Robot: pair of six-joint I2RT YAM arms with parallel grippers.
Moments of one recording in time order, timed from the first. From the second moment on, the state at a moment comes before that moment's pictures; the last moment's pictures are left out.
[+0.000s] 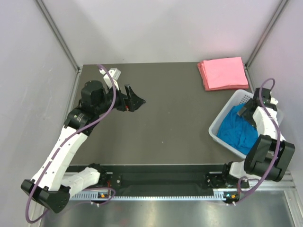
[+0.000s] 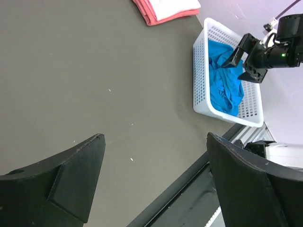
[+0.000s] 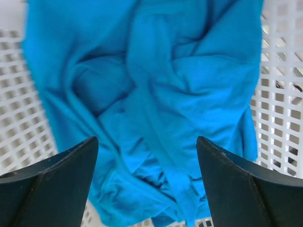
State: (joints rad) left arm -0.41 1.02 1.20 -0.49 0.38 -0.45; right arm -0.35 1.35 0.99 -0.69 0.27 0.43
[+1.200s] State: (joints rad) left arm -0.33 1.10 1.11 -0.41 0.36 -0.60; right arm -0.44 0.99 1.78 -0.49 -0.31 0.63
